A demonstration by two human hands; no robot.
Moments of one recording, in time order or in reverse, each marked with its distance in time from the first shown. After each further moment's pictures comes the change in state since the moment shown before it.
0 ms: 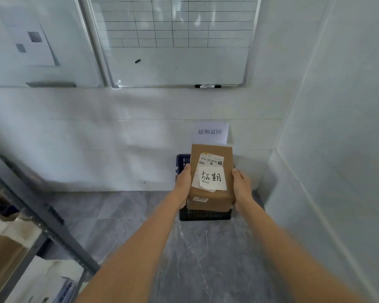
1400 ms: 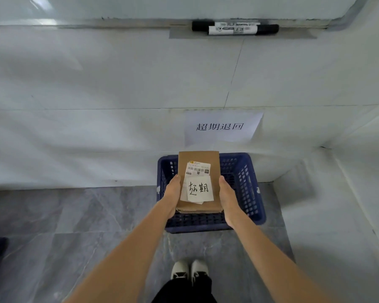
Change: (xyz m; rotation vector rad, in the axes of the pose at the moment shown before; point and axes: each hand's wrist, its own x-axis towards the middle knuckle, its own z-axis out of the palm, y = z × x) left_hand 0.636 -0.021 -0.040 -0.041 0.173 -0.507; right_hand 0.570 0.083 0.220 -0.221 -0.093 0.496
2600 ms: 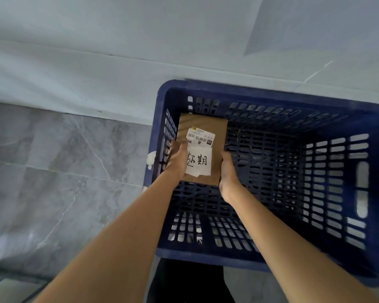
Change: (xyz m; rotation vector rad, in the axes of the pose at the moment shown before) left_hand 0.353 -0.123 -0.033 0.079 0.212 -0.076; right_hand 0.367 0.192 0.135 0.019 -0.176 0.287
